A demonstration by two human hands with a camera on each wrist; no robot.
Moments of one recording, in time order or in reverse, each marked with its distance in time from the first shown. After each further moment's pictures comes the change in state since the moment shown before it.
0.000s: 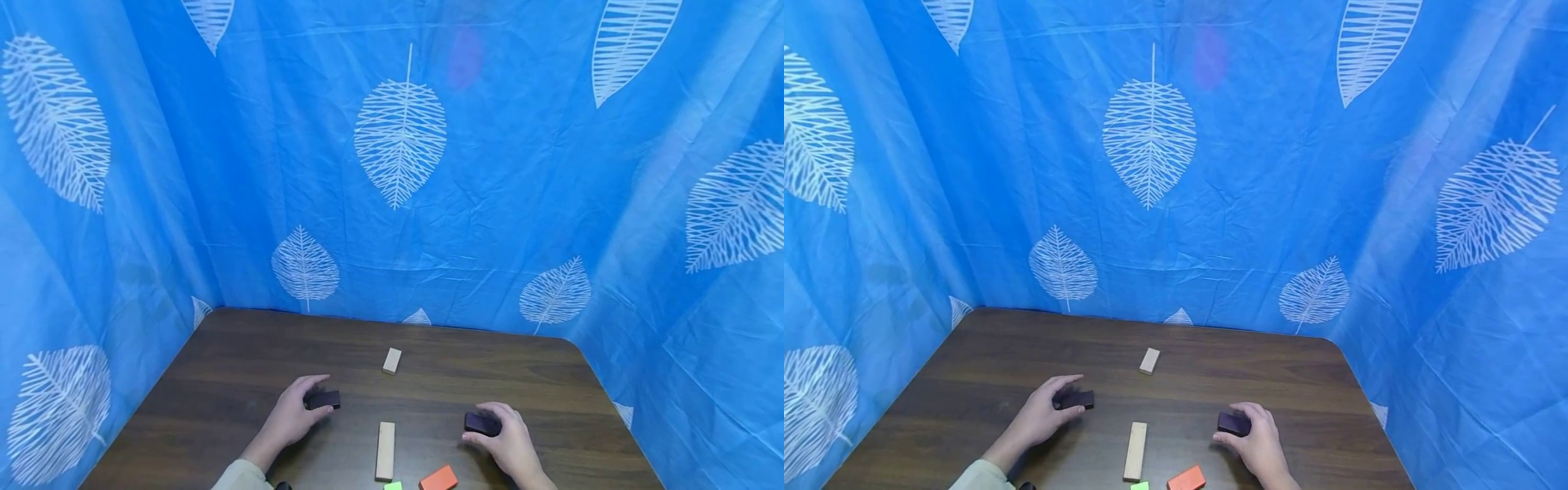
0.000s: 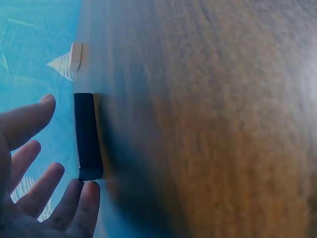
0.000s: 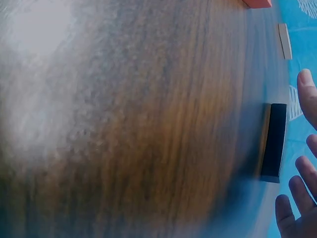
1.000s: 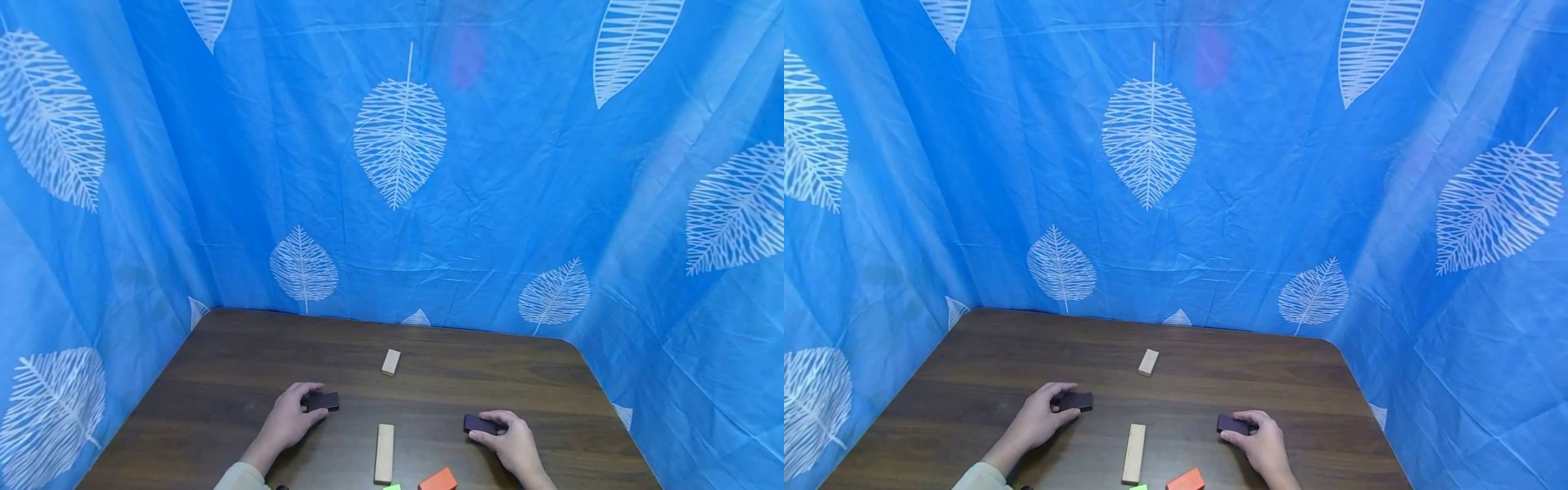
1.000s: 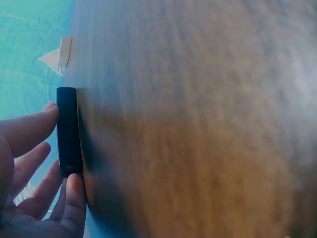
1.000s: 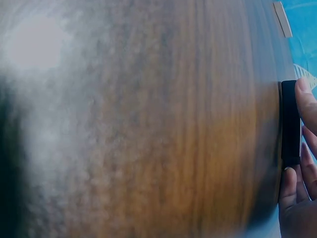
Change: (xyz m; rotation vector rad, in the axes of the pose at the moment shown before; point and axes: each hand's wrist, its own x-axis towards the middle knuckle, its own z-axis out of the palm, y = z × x) left_hand 0.003 -0.011 0.005 0.017 0.025 -0.042; right_hand 0.005 0.017 0.001 0.070 -0.029 0.182
